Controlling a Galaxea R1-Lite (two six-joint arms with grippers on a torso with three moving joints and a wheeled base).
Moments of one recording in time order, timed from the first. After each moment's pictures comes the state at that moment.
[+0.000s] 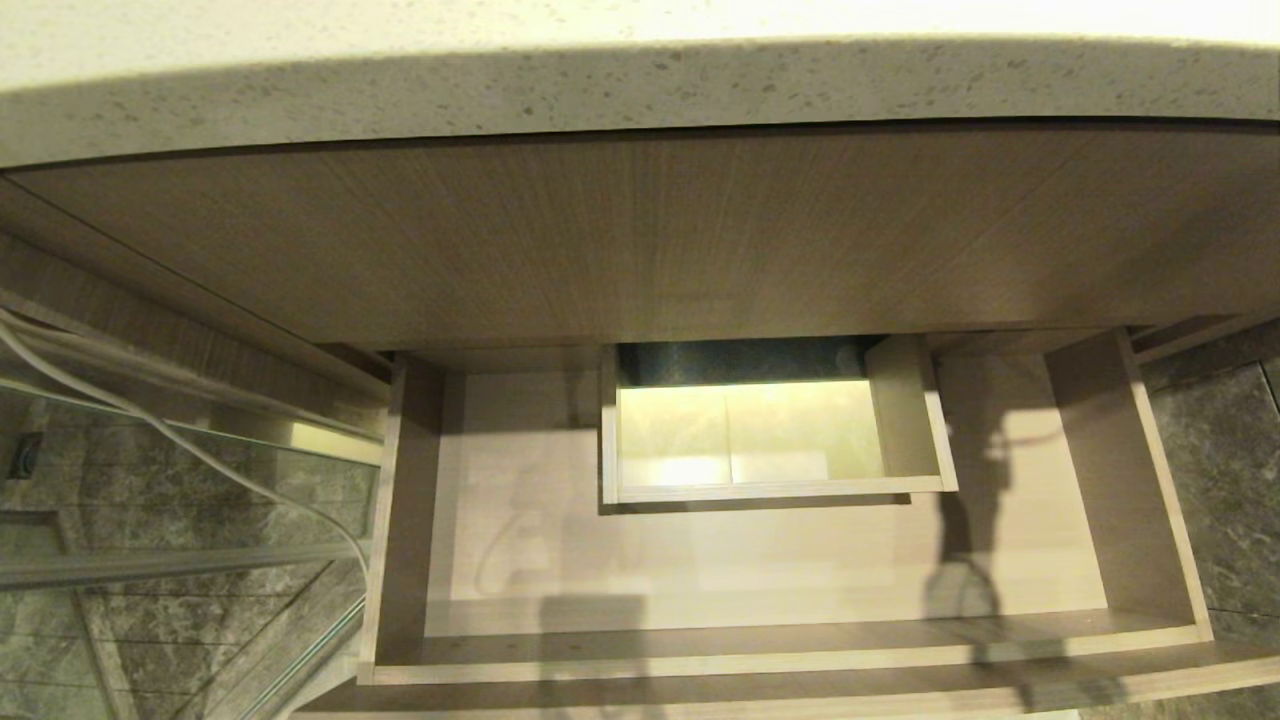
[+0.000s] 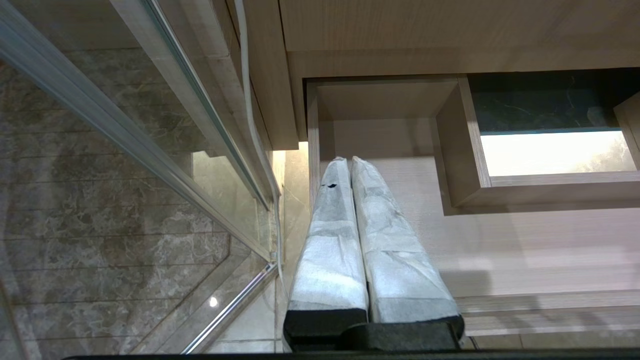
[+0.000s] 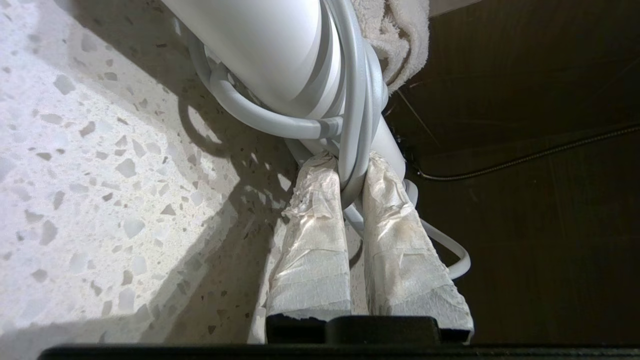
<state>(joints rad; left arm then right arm) 0.00 0.00 0.00 -0.23 0.00 -0.01 -0.31 1.55 -1.90 -0.02 -0.41 -0.84</state>
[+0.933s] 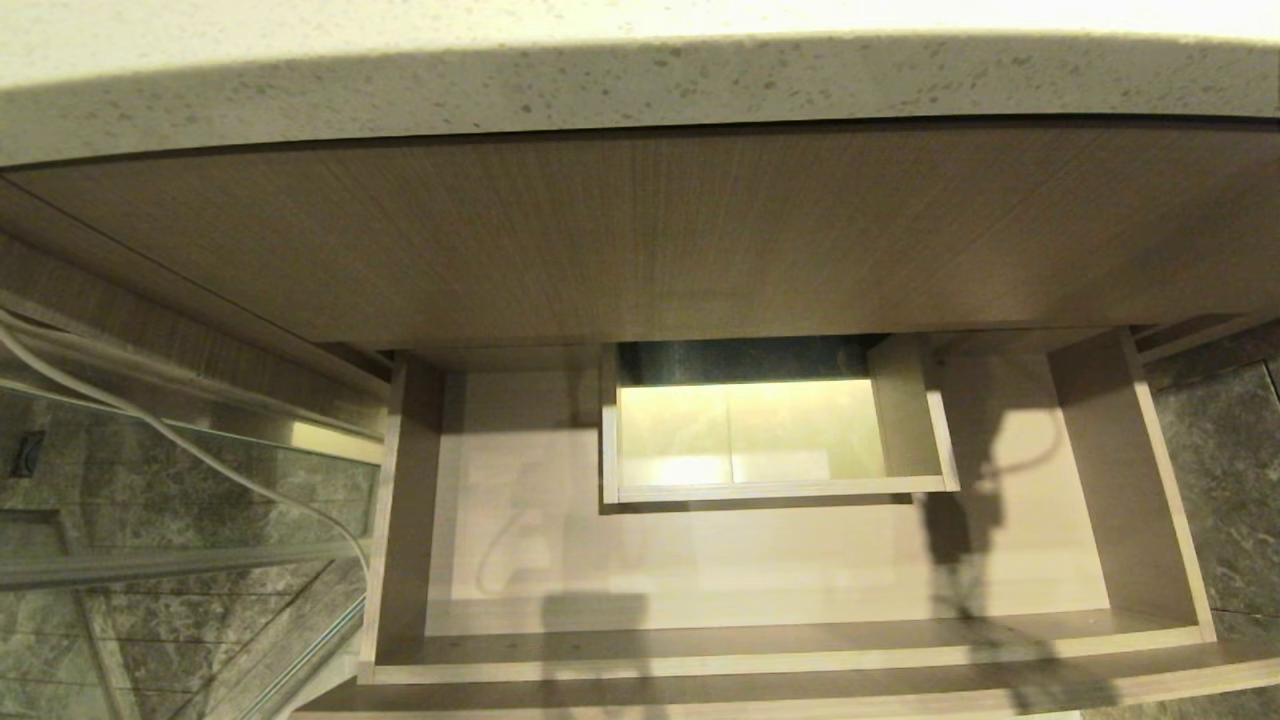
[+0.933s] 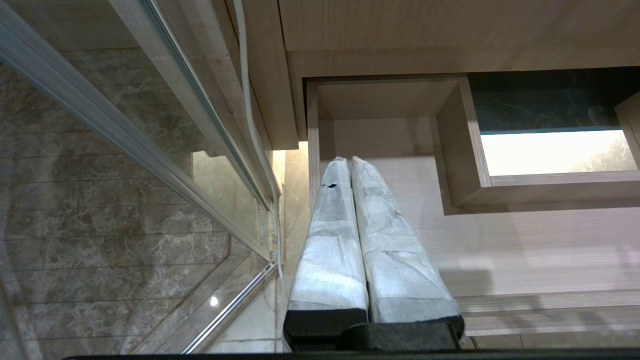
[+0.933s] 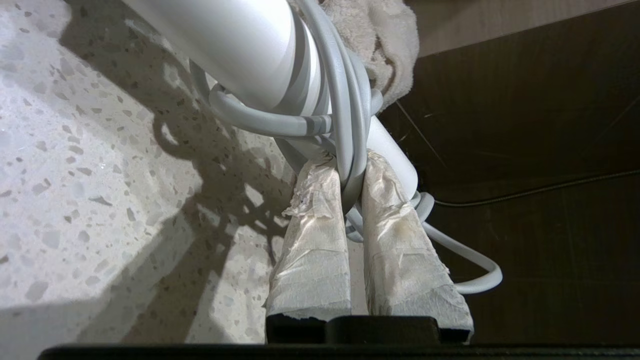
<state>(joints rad) 0.00 0.00 0.00 -0.23 0.00 -0.01 -0.28 1.37 -1.80 0.01 -0.33 -0.88</state>
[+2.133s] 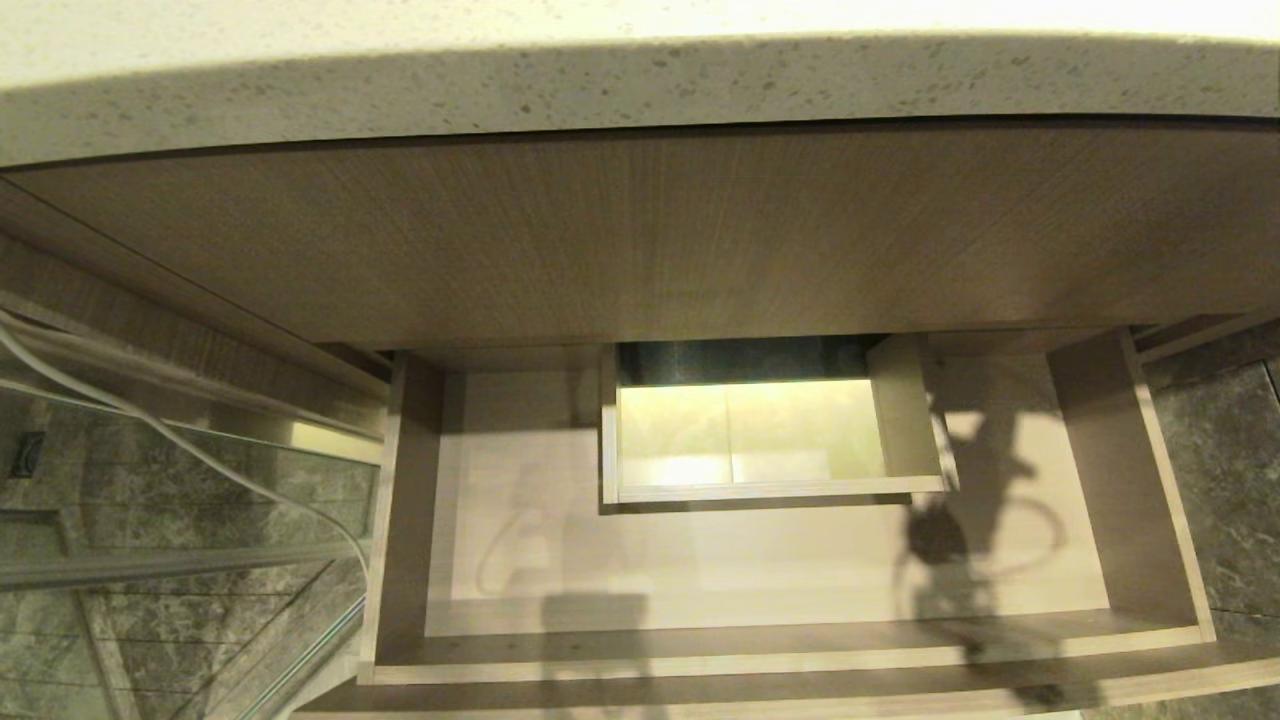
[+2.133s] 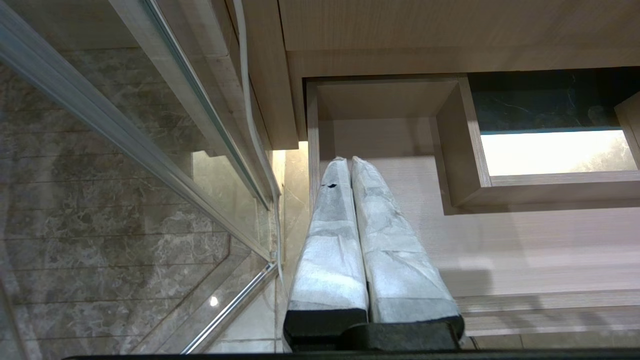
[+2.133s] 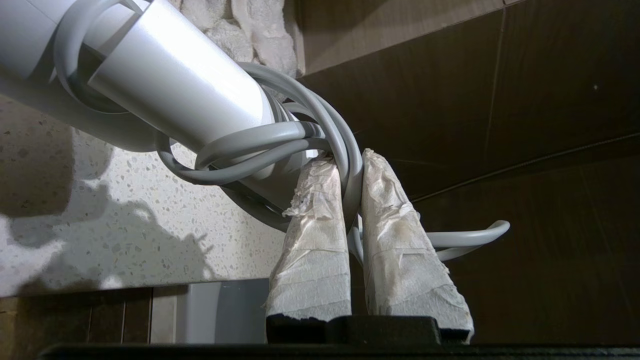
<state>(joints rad) 0.00 0.00 0.00 -0.23 0.00 -0.01 -0.28 1.03 -1.64 0.01 -0.30 -0.95</state>
